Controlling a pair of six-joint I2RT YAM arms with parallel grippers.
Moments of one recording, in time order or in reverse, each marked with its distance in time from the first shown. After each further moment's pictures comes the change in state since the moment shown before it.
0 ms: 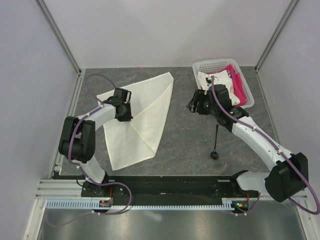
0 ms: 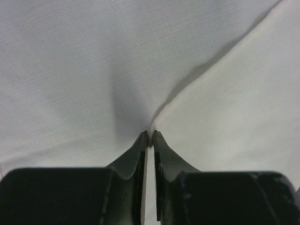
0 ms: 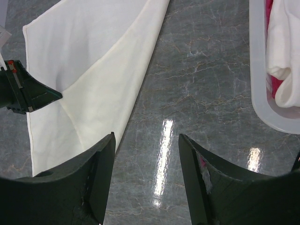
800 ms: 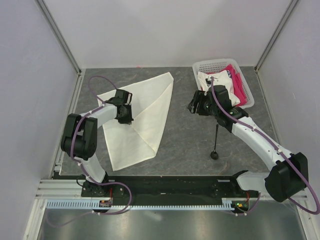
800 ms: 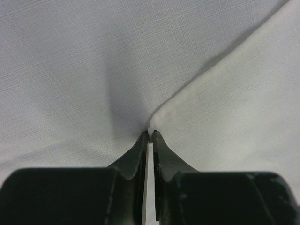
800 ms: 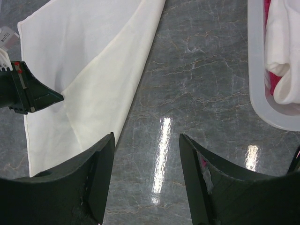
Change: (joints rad) left arm 0.000 0.045 0.003 -0.021 0.023 0.004; right arm -0.001 0.000 -0.011 -0.003 0.000 -0.005
